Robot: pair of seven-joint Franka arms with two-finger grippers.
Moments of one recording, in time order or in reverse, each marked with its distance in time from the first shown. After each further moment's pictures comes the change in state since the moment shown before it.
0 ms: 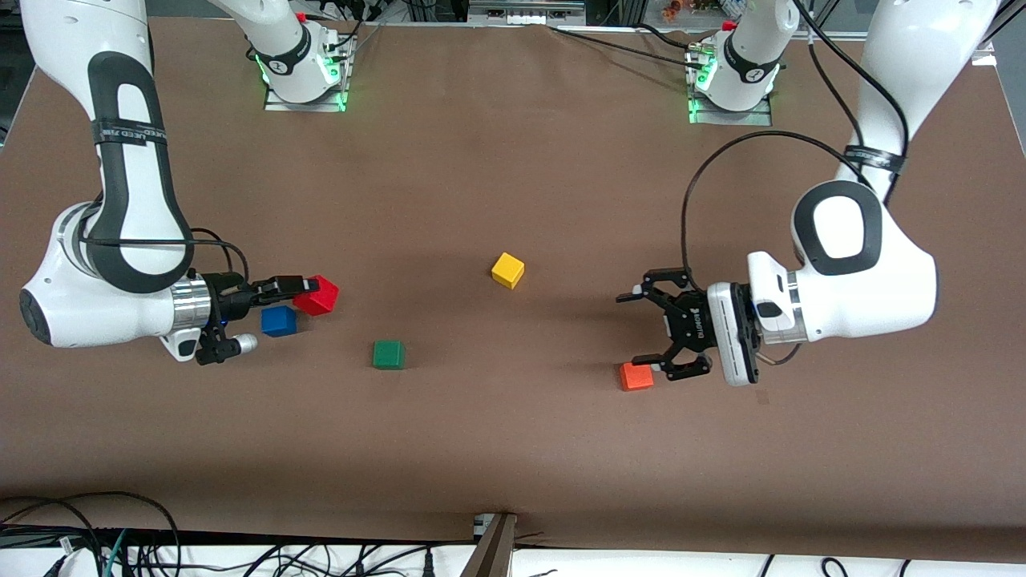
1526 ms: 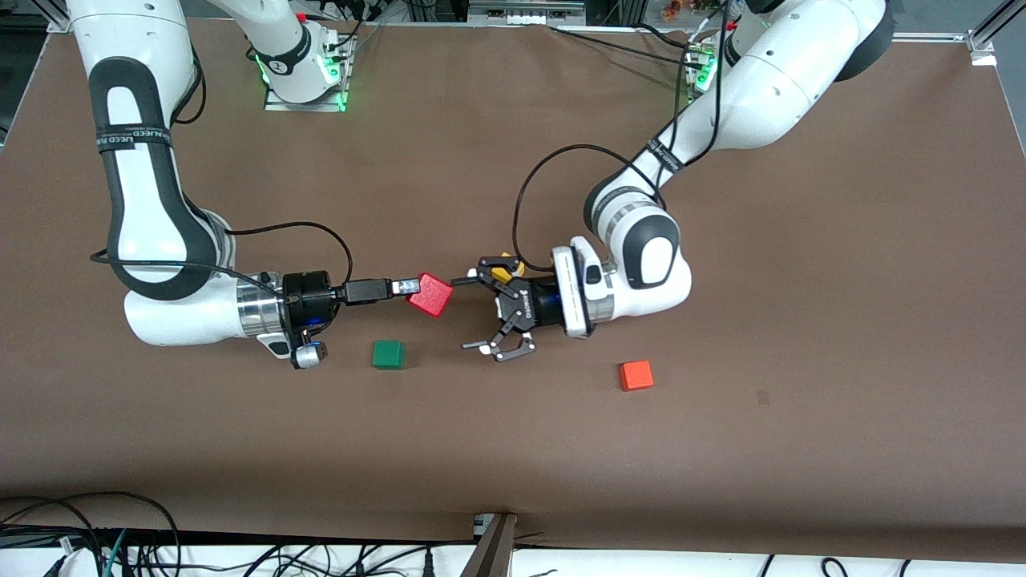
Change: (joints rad) left arm -0.335 0.270 -0.034 0.102 -1.122 0.220 1.126; right arm 0.021 0.033 0.159 0.001 0.771 0.036 0.142
